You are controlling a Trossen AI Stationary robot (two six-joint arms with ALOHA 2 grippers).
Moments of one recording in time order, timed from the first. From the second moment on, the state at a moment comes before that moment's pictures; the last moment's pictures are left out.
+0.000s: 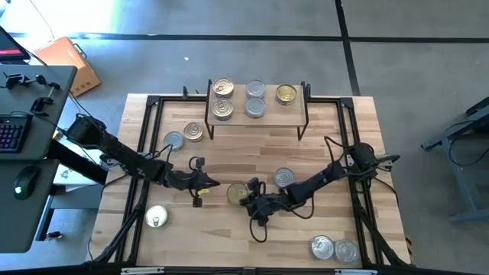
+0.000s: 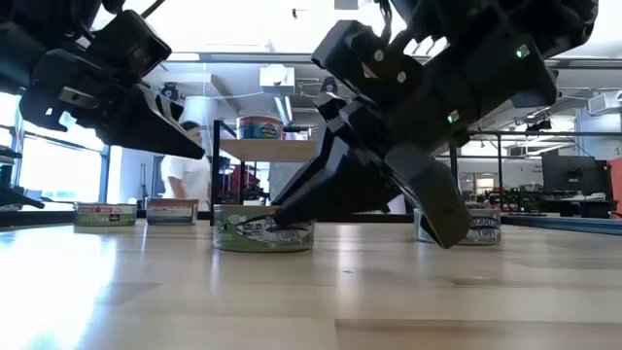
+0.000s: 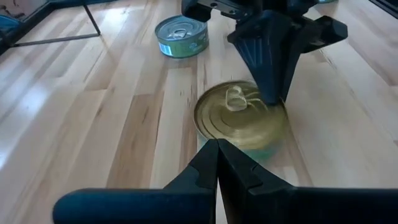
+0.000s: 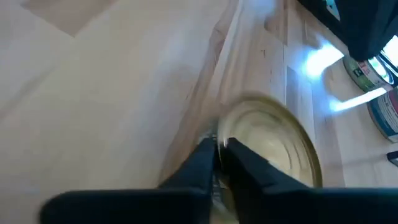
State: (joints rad) left arm -0.39 1.34 0.32 0.51 -0.40 -0.07; right arm 0.39 2.06 1.03 0.33 0.38 -0.34
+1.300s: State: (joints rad) left arm -0.62 1.50 0.37 0.72 -0.34 0.49; right arm 0.46 2.03 1.24 0.18 0.47 -0.20
